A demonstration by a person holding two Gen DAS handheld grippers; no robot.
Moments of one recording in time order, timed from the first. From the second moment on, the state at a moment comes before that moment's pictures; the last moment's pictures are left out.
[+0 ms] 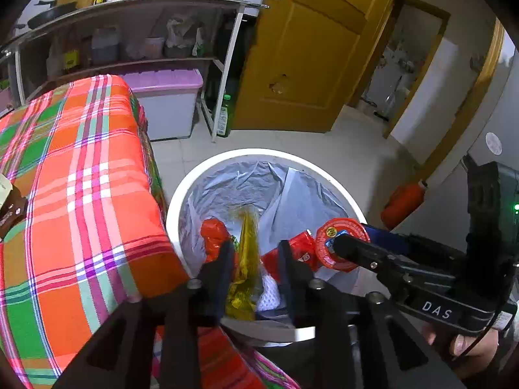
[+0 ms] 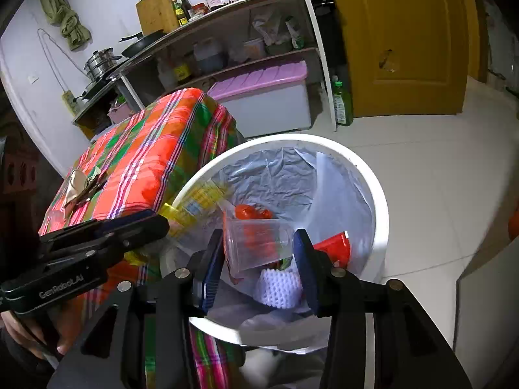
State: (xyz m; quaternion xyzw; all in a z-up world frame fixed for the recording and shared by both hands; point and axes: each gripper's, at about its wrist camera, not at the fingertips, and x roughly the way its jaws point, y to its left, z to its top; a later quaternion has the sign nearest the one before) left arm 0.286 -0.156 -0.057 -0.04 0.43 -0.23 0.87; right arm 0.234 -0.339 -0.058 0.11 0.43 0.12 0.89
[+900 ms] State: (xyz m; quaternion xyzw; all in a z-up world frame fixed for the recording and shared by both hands) left arm 0.230 -0.111 -0.007 -0.06 0.37 -0.21 0.91; right arm 0.200 -0.311 -0.009 0.09 0.38 0.14 0.91
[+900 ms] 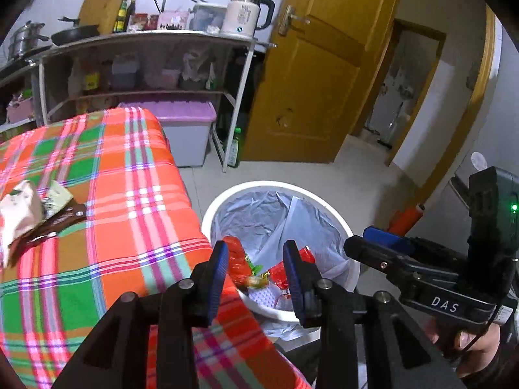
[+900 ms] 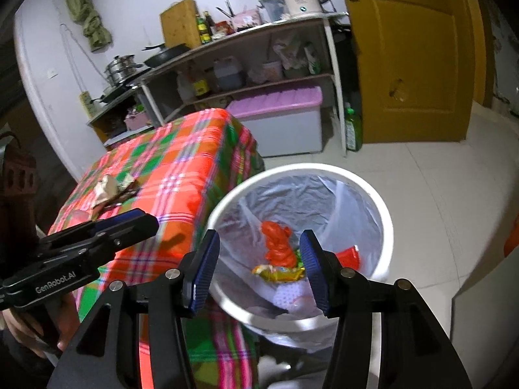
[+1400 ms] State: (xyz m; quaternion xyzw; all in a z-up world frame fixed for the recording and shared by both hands) left arm 0.185 -0.055 0.013 -0.07 0.33 -0.17 0.92; right arm 0.173 -0.252 0.016 0.06 0.35 0.20 0.91
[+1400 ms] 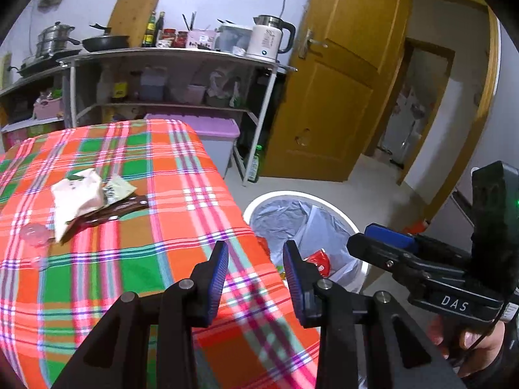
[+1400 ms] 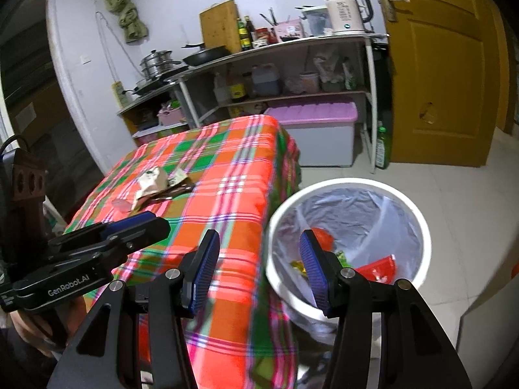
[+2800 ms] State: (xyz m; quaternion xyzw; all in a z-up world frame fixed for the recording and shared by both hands) left arm 0.182 0.138 -0.013 -0.15 0.34 0.03 0.93; right arm 0.211 -0.121 0.013 0.03 0.37 0.30 0.88
